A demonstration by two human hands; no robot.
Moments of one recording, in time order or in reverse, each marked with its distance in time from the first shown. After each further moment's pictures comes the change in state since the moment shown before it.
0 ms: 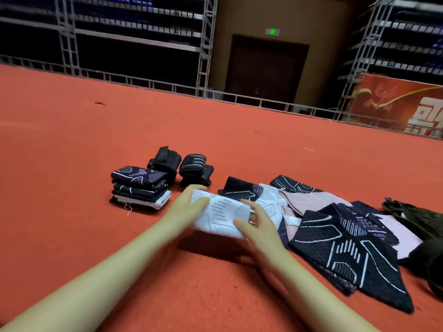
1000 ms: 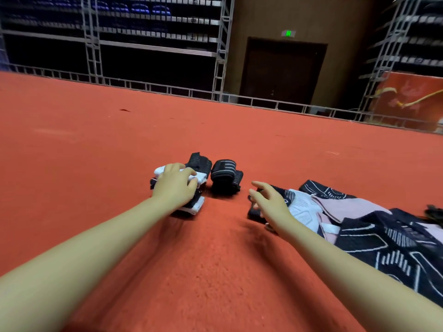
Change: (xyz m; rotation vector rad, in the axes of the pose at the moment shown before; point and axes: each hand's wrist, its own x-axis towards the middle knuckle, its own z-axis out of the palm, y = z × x) left_hand 0.049 -0.026 -0.114 0.804 0.197 0.184; right_hand 0.076 -0.027 0.056 -0.179 0.036 -0.028
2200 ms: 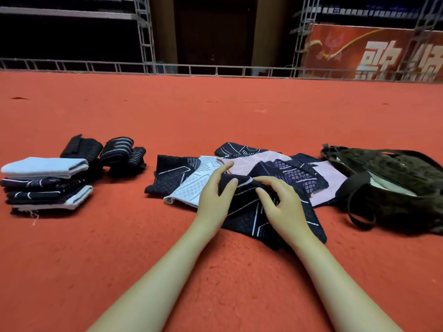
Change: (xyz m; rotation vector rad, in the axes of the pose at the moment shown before) left_hand -0.089 0.292 0.137 -1.125 -0.205 0.116; right_hand -0.105 0.104 -0.213 -0.333 0.369 -0.297
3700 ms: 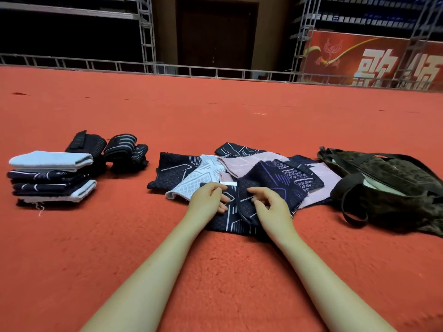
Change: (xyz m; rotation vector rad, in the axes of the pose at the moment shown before) left_hand 0.008 -0.025 -0.016 0.134 -0.086 -0.414; right_hand -0.014 -0.003 0.017 0.089 -0.073 0.315
